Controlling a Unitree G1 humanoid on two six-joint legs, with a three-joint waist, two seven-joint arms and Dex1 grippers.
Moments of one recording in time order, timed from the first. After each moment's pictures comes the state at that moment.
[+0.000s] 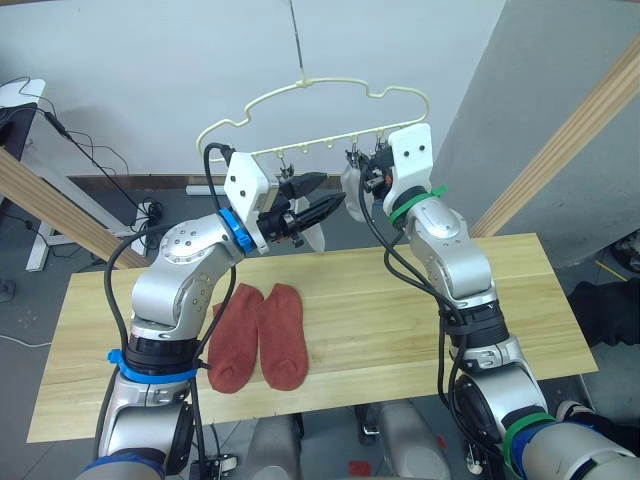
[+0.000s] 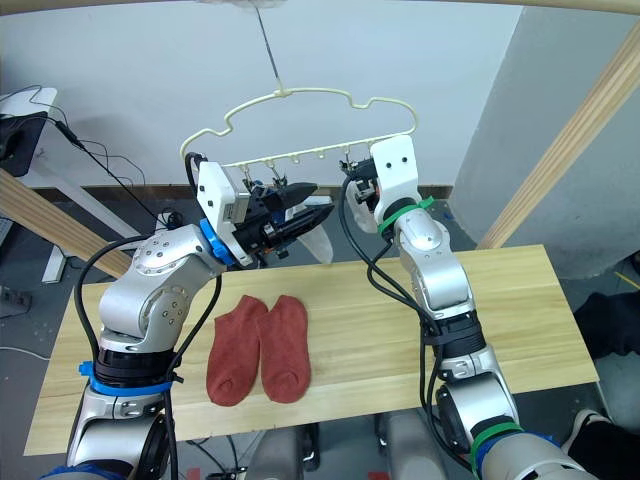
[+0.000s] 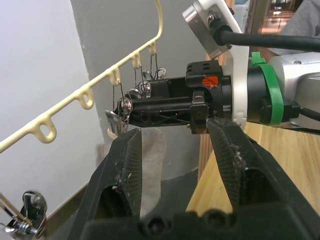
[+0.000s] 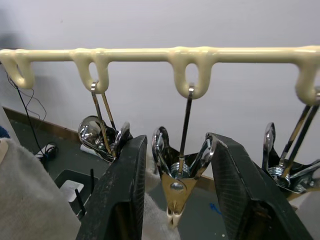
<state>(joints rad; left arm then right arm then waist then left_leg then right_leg) -0.57 0.44 0.02 -0.20 -0.50 0.49 -0.73 -0.78 -0.06 0.08 0.07 0.03 0.42 0.14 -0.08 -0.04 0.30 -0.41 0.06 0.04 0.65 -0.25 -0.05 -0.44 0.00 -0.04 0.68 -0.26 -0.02</state>
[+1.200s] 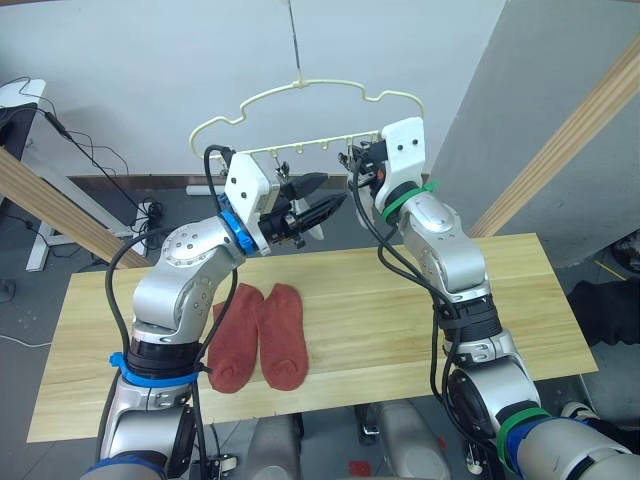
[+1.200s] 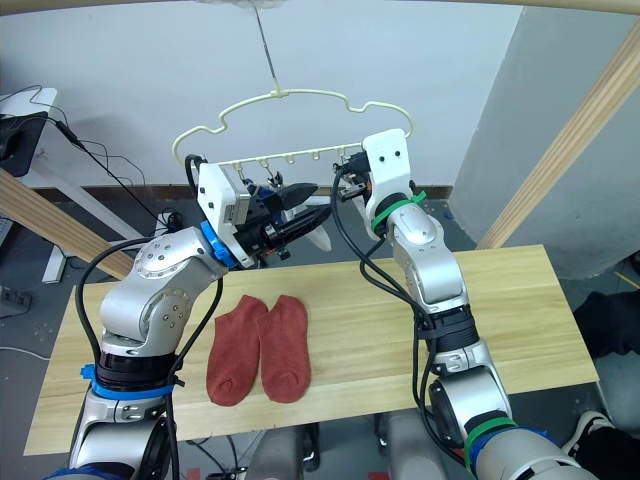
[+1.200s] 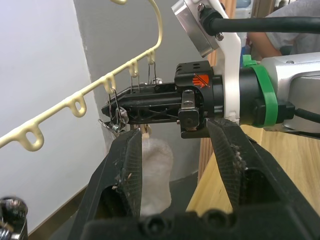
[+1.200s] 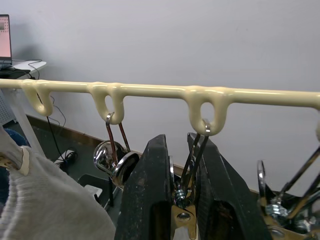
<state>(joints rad) -0.55 0.43 0.02 -0.23 -0.50 0.49 -0.70 -0.82 -0.02 0.06 0.11 0.06 0.41 0.18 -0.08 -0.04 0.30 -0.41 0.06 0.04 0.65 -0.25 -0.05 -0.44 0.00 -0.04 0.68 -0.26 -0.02</state>
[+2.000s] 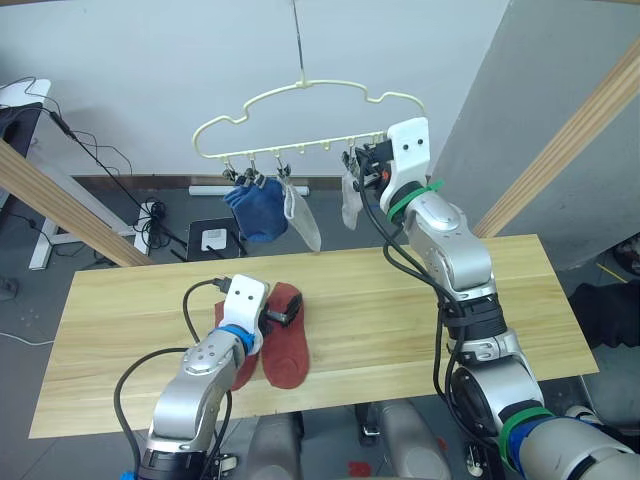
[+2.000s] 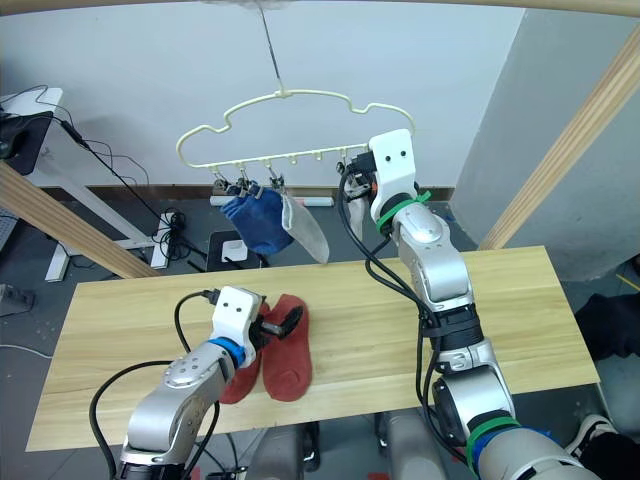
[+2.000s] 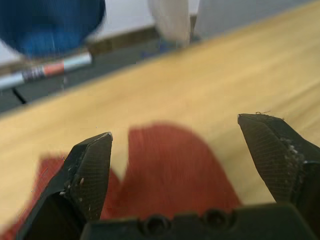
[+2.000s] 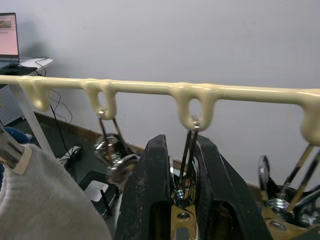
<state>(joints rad) 0.00 0.28 -0.02 -0.26 -0.23 0.58 -0.26 -0.82 -0.05 0.04 0.11 0.08 0.45 0.22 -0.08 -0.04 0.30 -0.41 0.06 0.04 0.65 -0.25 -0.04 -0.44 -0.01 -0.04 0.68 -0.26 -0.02</state>
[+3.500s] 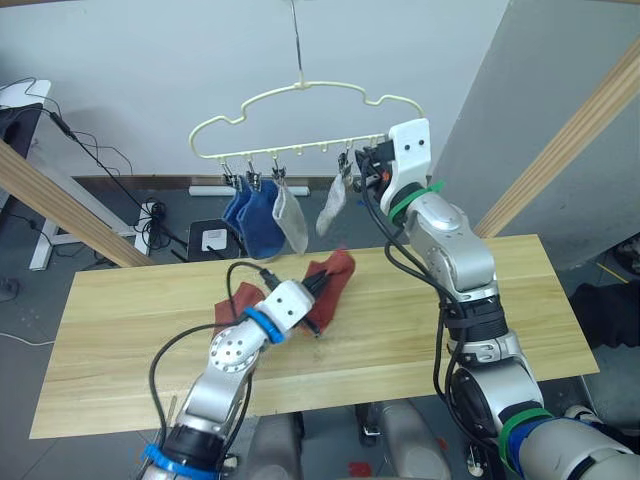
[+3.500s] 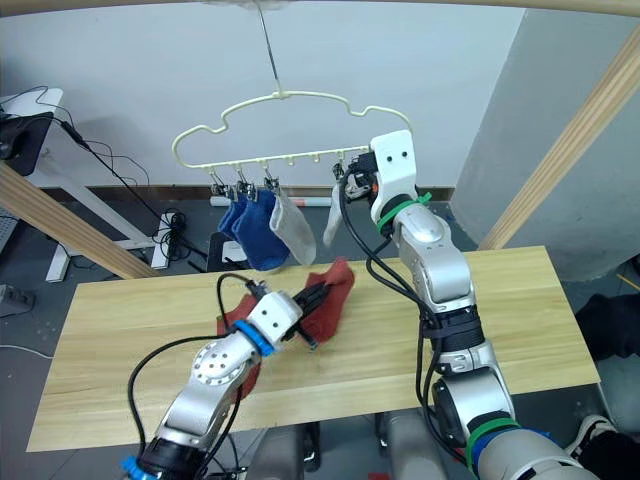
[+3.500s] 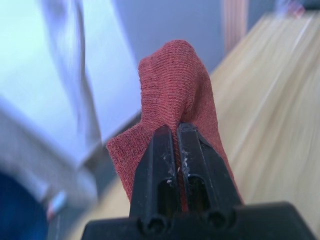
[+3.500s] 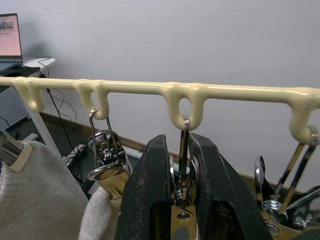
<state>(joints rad) -0.20 0.27 -0.21 -0.01 -0.03 -0.14 -0.50 -0.81 -0.04 0.03 0.08 0.10 0.50 0.22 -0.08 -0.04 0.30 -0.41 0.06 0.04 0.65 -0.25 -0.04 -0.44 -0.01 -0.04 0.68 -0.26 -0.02</state>
